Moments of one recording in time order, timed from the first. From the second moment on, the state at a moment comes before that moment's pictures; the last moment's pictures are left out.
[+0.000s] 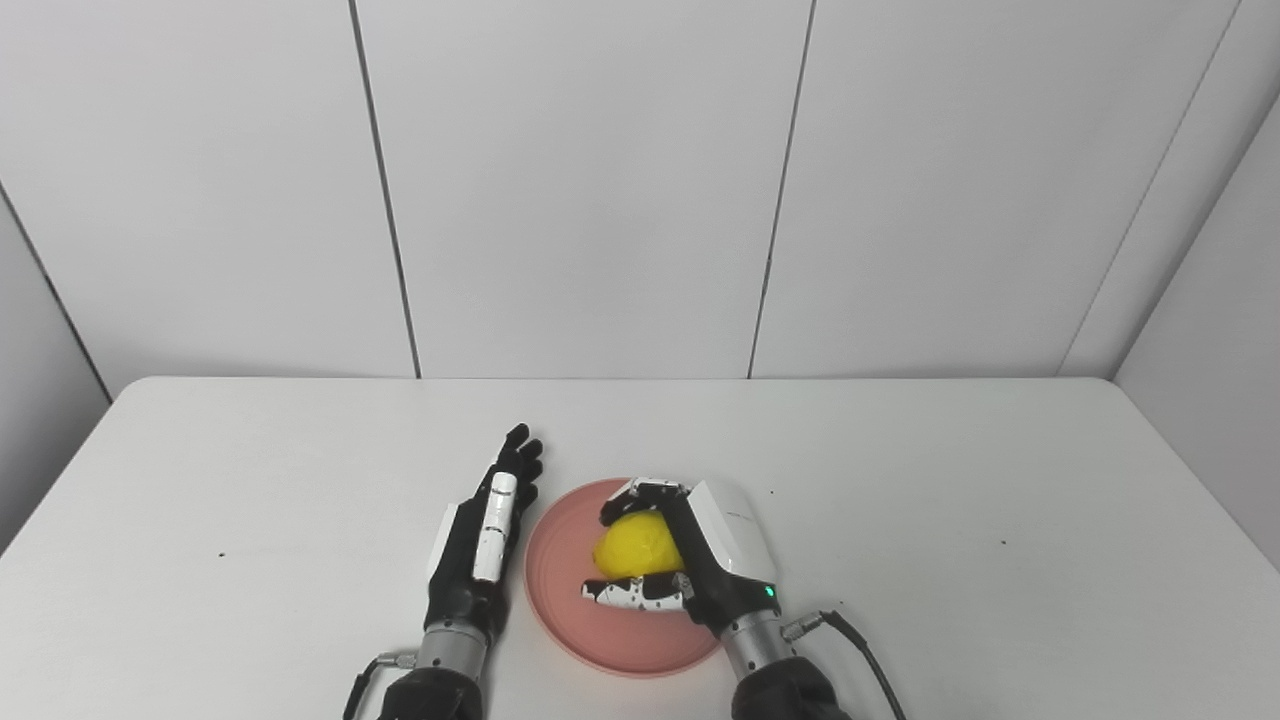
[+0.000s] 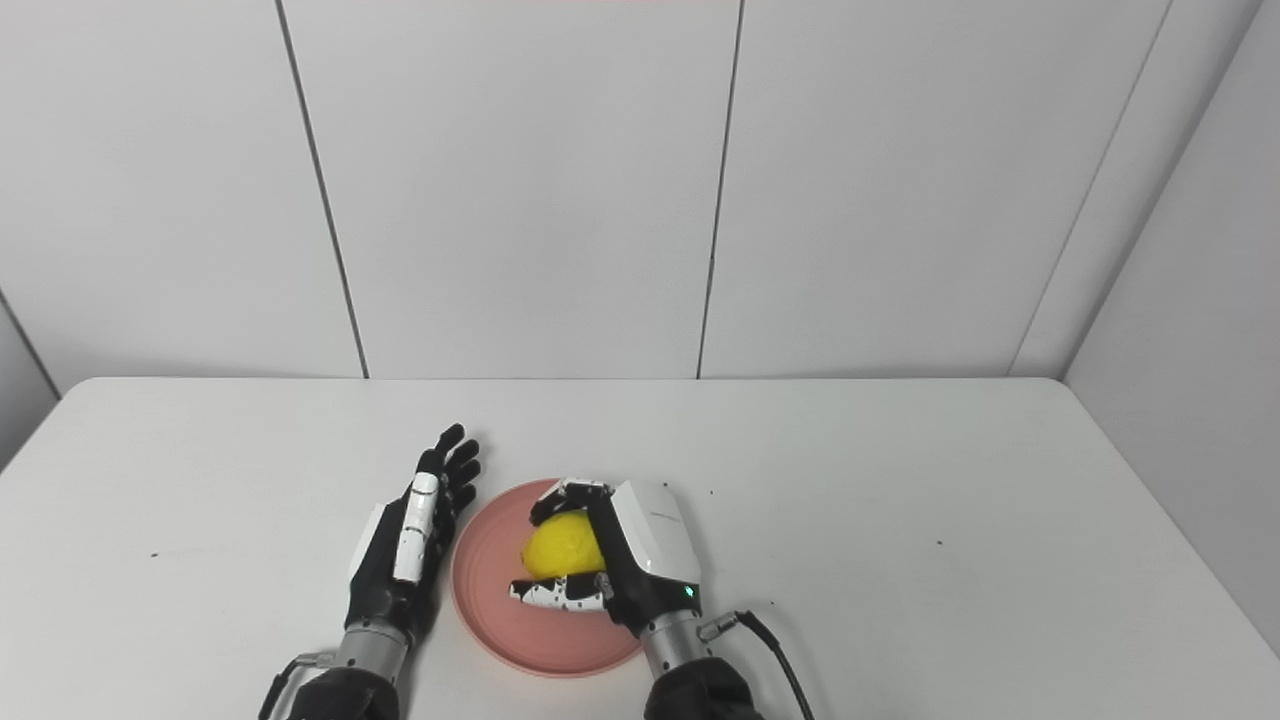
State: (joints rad) left arm -0.32 -0.09 -0.05 0.27 -0.05 -0.06 -0.02; right arm -0.35 -0.04 0.37 0.23 -0.65 -0.03 -0.25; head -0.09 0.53
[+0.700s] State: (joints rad) left arm -0.32 -0.09 -0.06 0.27 -0.05 -0.06 -0.02; right arm -0.38 -0.05 0.40 0.30 -0.69 -0.13 -0.30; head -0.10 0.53
